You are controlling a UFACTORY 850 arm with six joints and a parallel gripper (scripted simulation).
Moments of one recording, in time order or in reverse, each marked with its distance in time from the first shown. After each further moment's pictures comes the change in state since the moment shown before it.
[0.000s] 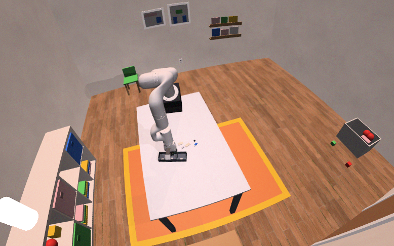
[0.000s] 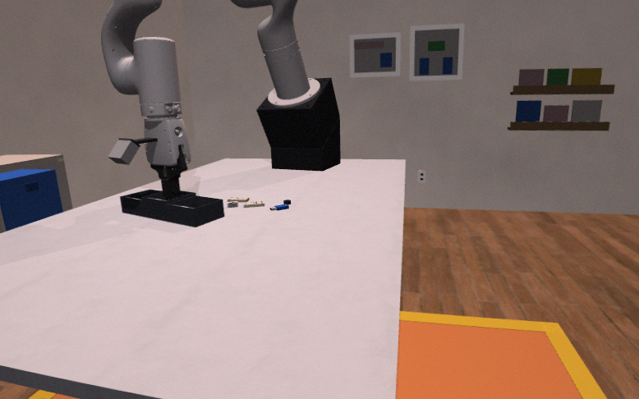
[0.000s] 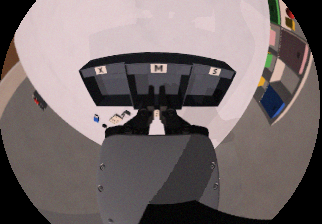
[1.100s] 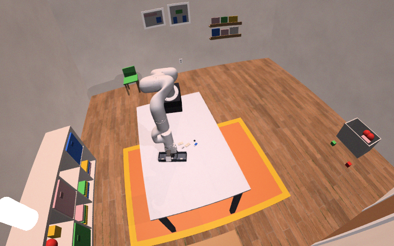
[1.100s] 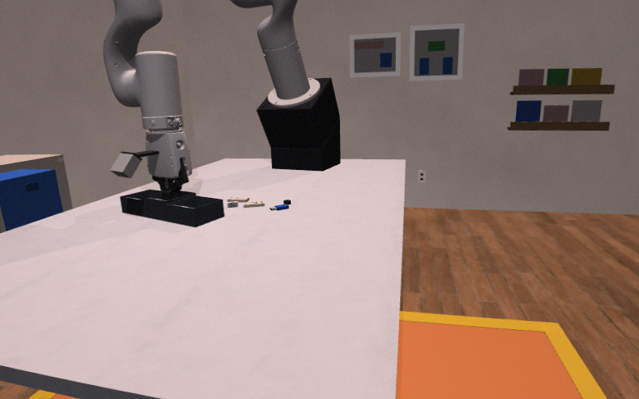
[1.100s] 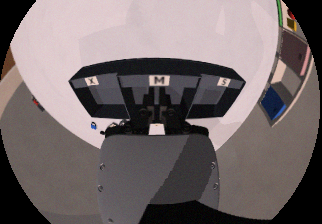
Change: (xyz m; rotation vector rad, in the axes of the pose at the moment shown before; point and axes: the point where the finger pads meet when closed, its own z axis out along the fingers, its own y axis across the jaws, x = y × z) arm 0.000 0.000 0.027 -0.004 0.001 0.000
